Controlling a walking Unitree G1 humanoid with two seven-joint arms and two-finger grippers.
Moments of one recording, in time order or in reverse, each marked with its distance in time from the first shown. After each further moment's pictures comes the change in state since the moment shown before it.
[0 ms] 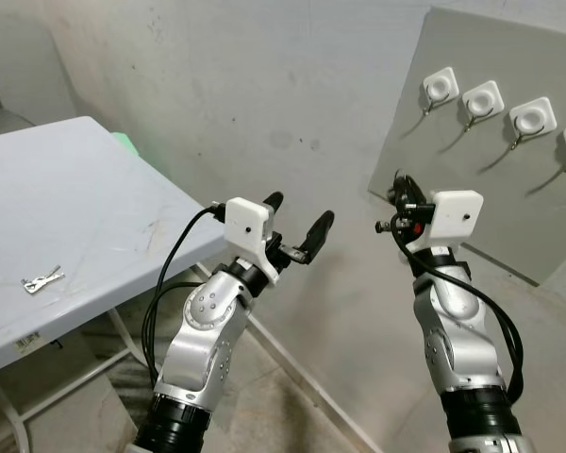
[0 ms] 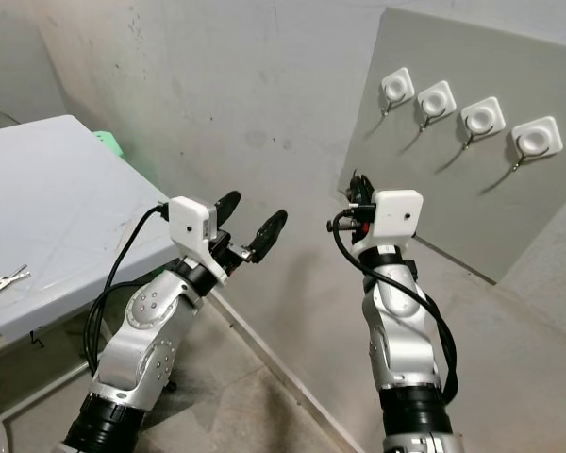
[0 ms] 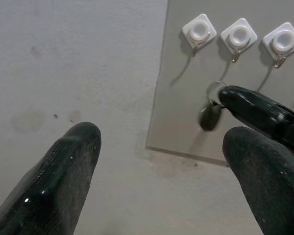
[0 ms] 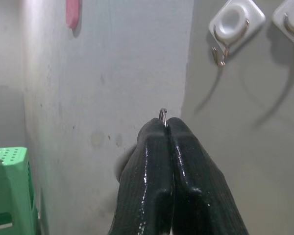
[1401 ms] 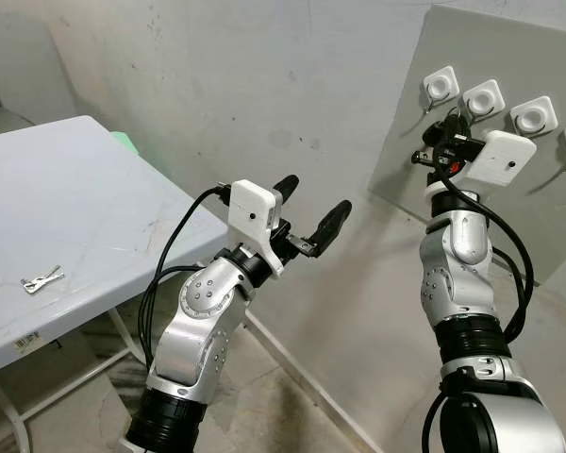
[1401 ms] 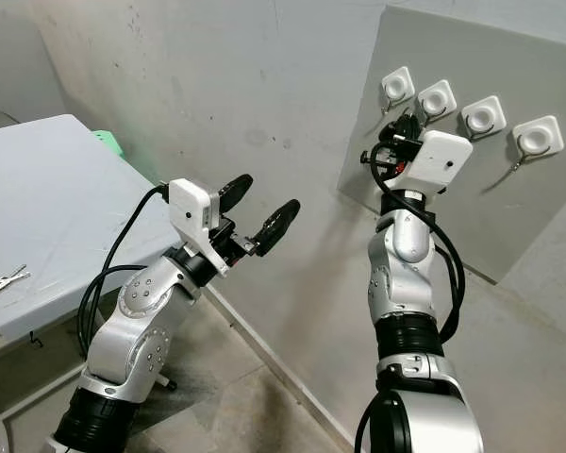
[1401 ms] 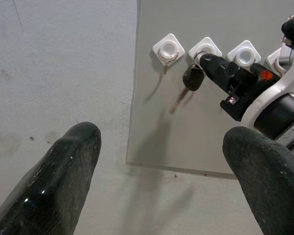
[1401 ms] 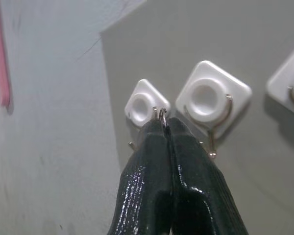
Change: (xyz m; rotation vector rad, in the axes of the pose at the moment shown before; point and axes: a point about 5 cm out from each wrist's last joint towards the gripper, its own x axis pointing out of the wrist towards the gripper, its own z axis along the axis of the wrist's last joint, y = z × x) left arm 0.002 -0.007 0.021 0.018 -0.023 -0.106; right arm 0.044 -0.028 0.032 0.131 -0.199 -0.263
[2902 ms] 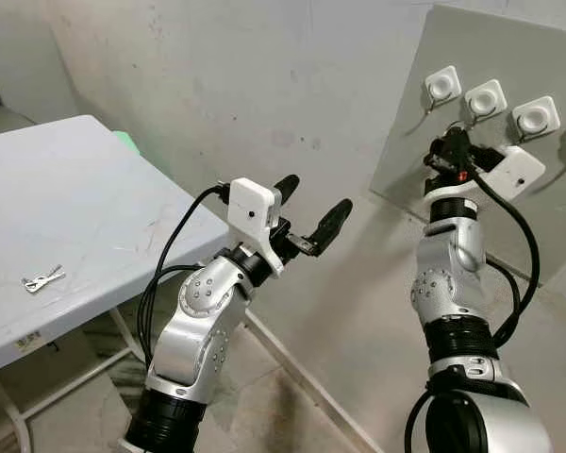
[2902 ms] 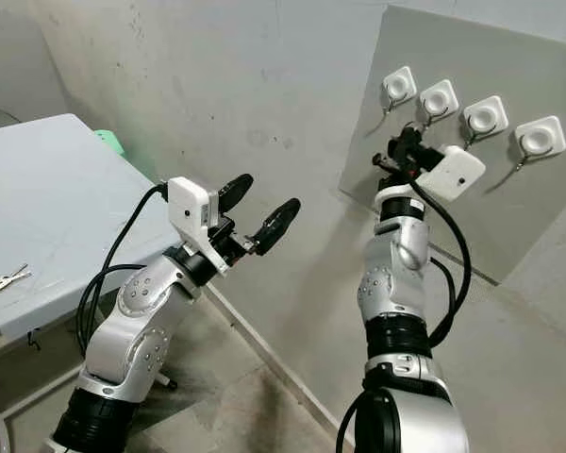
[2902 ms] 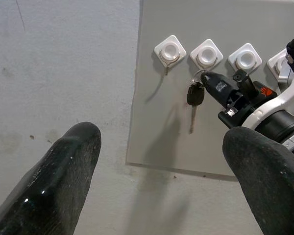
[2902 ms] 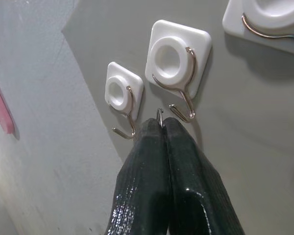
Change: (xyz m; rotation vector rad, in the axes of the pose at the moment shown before) left arm 0.000 0.000 0.003 -0.018 -0.002 0.003; right arm -0.005 -0.004 -0.011 0.251 0.043 -0.067
